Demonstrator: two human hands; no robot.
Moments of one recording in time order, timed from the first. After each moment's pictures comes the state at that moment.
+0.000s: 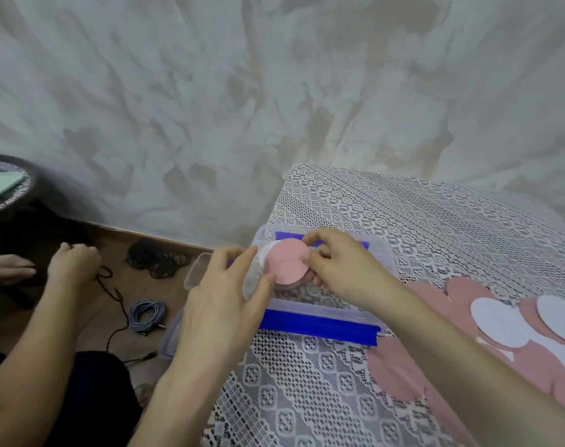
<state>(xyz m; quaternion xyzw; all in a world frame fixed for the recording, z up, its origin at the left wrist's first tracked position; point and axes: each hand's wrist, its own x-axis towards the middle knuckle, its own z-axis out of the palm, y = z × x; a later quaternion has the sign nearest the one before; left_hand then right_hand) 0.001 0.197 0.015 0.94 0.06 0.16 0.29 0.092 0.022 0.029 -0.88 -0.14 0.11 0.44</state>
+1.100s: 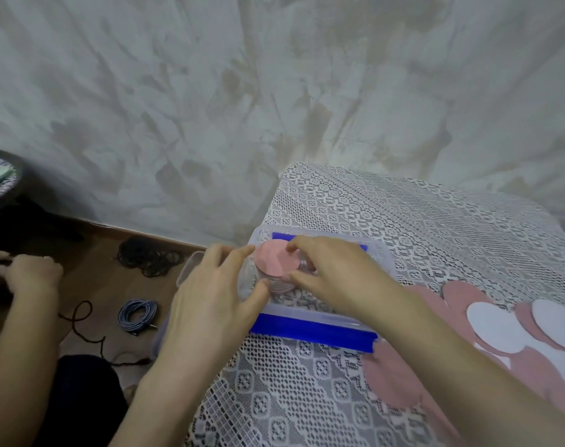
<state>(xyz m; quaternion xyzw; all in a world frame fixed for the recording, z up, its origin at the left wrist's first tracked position) 0.012 0.202 0.017 0.96 0.04 0.16 0.24 0.095 0.022 0.035 -0.95 -0.28 0.01 0.13</state>
